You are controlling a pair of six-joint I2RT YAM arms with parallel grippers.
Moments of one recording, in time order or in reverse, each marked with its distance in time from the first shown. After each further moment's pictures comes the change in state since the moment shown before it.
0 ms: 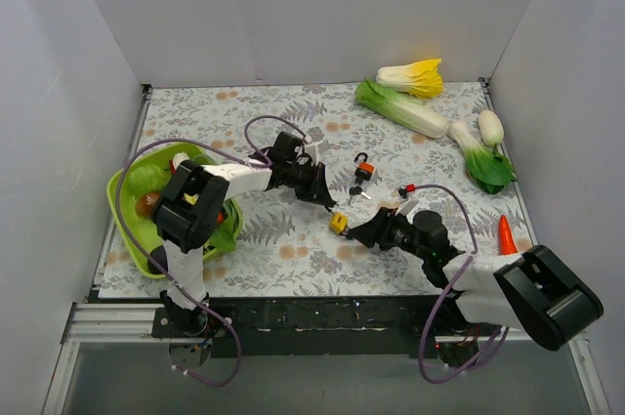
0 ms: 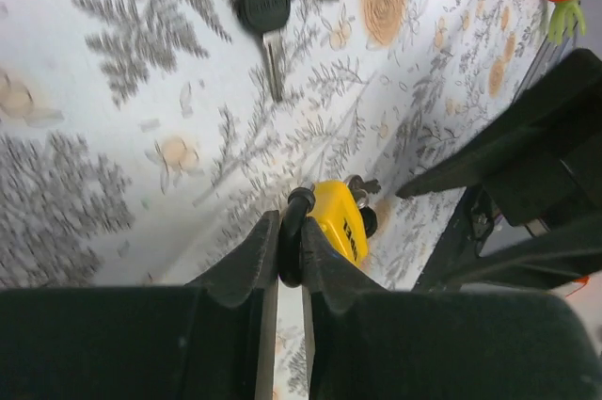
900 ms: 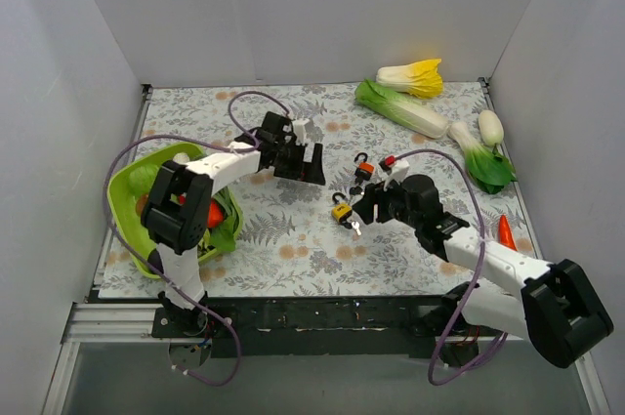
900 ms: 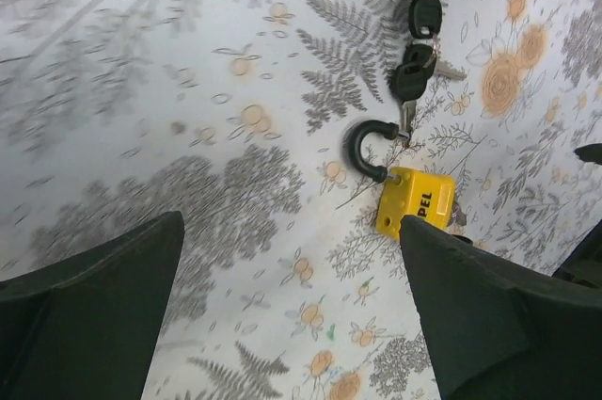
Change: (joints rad) left arm 0.061 0.054 0.252 -0.283 -0.232 0.210; right arm 0.000 -0.198 0.327 -0.634 0.186 -0.510
